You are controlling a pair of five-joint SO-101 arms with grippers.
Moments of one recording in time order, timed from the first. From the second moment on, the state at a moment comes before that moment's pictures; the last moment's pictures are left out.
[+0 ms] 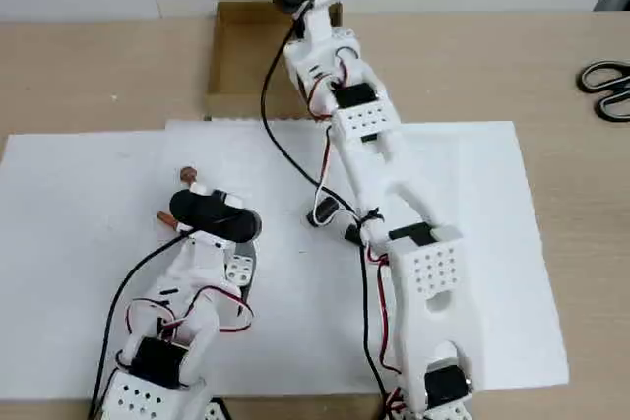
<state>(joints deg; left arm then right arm) 14.2 -91.3 93.8 45.2 2.6 -20.2 44.4 -36.5 22.4 2.6</state>
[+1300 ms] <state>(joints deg) 14.2 -91.3 95.3 40.7 2.4 -22.7 27.8 -38.9 95.2 4.8</state>
